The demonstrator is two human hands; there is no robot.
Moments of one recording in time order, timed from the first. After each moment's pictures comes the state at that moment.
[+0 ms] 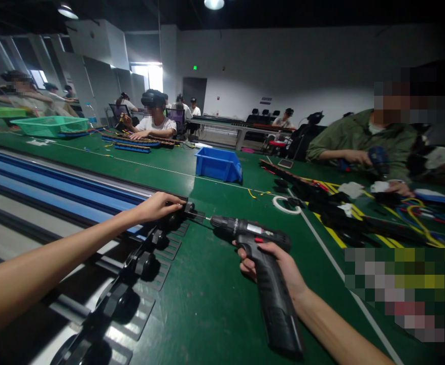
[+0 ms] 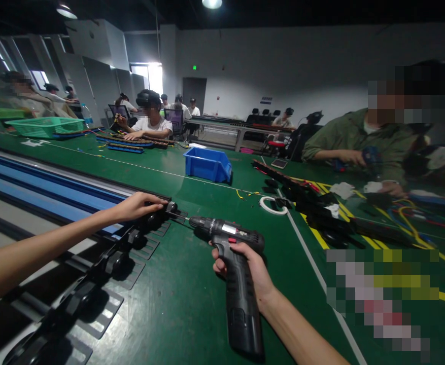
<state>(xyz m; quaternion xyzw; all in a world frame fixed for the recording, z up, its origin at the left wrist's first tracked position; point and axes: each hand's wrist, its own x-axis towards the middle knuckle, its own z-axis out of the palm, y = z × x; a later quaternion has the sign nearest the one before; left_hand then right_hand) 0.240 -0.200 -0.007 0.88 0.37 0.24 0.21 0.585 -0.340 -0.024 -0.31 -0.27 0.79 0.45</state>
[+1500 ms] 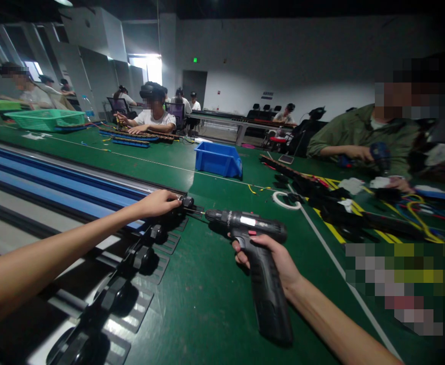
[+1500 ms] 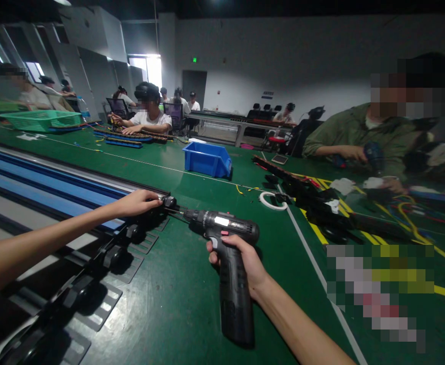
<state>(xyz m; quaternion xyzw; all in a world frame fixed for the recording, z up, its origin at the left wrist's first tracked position) 0.255 -0.208 -0.001 0.84 0.49 0.15 0.17 0.581 -0.337 -0.021 -0.34 -0.30 0.79 0.43</state>
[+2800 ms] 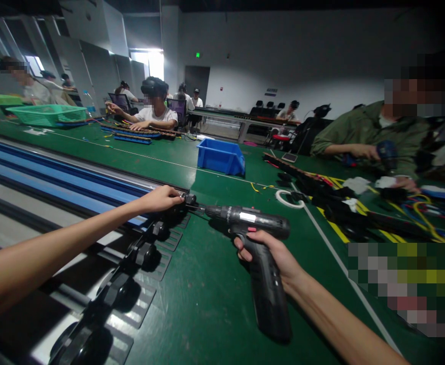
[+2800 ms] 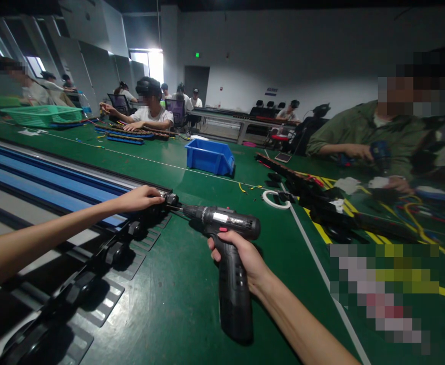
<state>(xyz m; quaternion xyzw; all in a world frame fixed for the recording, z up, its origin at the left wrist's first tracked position) 0.252 -0.204 -0.002 0.83 0.49 0.17 0.22 0.576 -0.331 -0.020 -0.39 -0.36 0.74 0.42</state>
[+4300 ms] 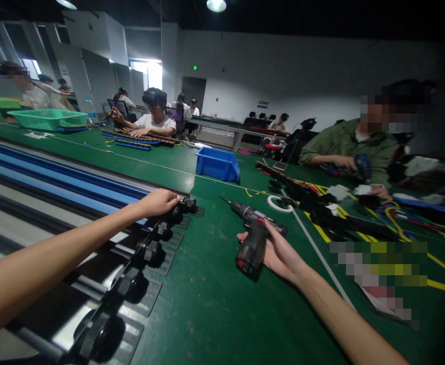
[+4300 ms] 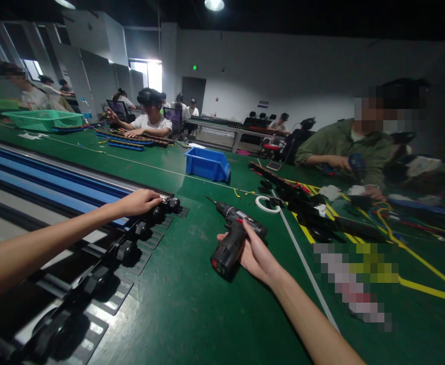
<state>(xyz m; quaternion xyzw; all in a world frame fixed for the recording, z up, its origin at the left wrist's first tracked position) 0.233 -0.207 -0.008 0.87 0.45 0.17 0.07 0.608 -0.324 -0.023 -0.43 -0.28 0.73 0.45</state>
